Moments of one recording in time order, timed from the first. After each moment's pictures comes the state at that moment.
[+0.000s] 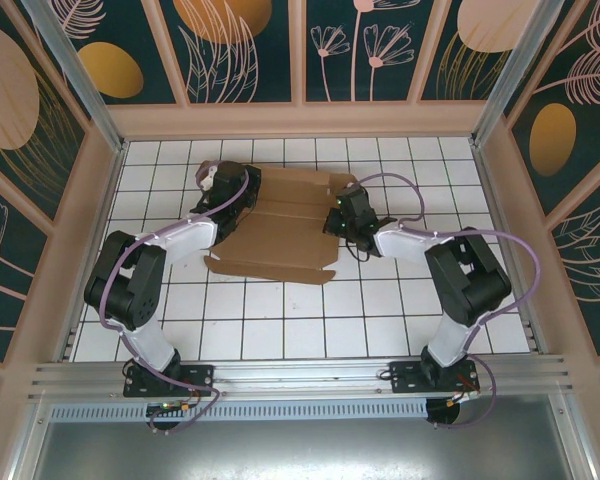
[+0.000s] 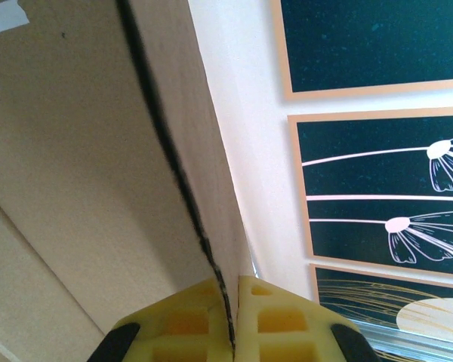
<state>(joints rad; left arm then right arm) -0.43 1.74 1.04 0.33 -0.14 -1.50 0.55 1.74 0.96 0.02 0.06 0.68</state>
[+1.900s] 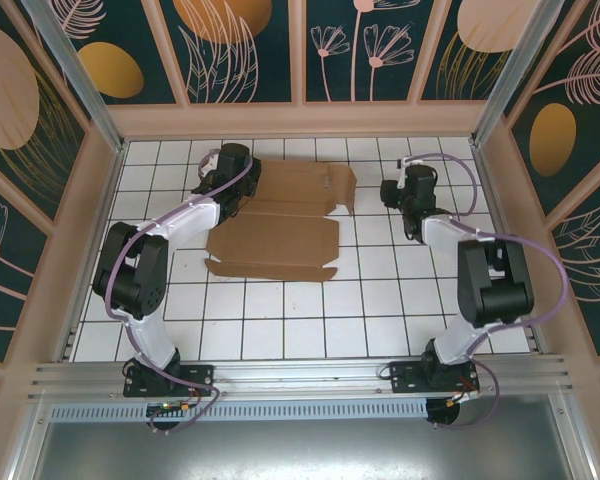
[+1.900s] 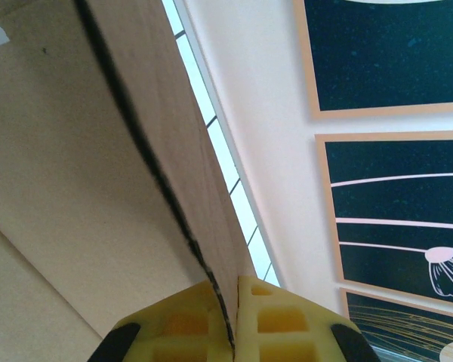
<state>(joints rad) -0.41 1.82 1.26 0.07 -0.15 -1.49 0.16 1.69 0.93 0.21 0.00 0.12</state>
